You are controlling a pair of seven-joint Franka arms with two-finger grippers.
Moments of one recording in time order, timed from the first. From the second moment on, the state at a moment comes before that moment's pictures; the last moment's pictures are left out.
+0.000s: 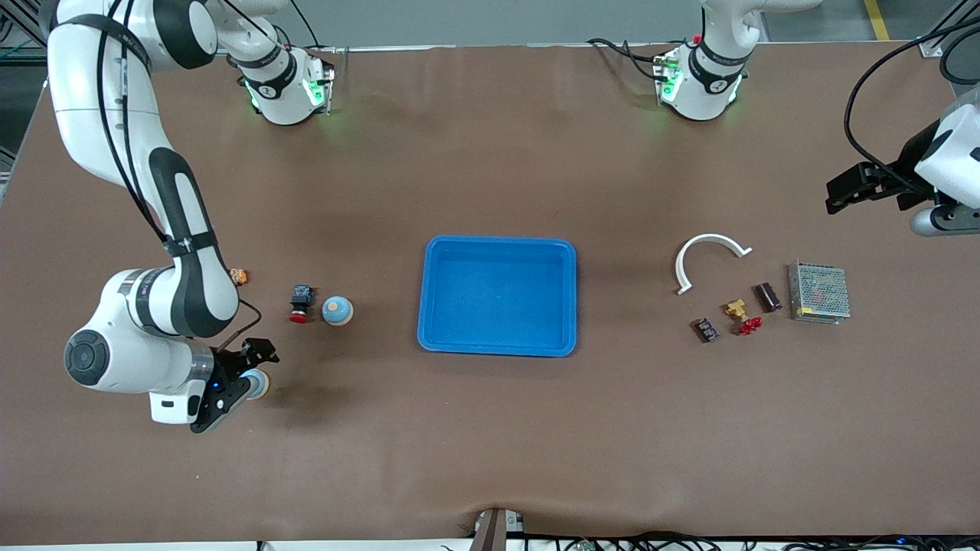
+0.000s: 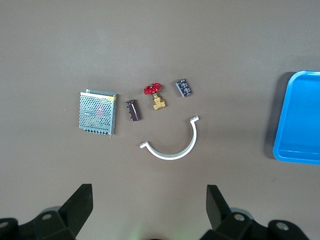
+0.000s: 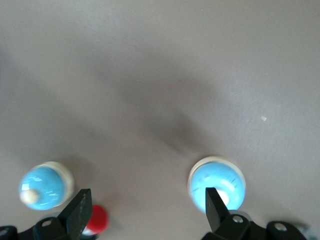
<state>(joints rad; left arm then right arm) -0.05 0.06 -0.02 -1.50 0.04 1.49 -0.10 0.07 0.76 -0.02 -1.31 0.19 1.95 -0.67</state>
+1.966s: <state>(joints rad) -0.05 -0.03 -0.02 -1.56 0.01 1.49 -0.10 -0.01 -0.11 -0.05 -1.73 0.02 1.48 -0.15</state>
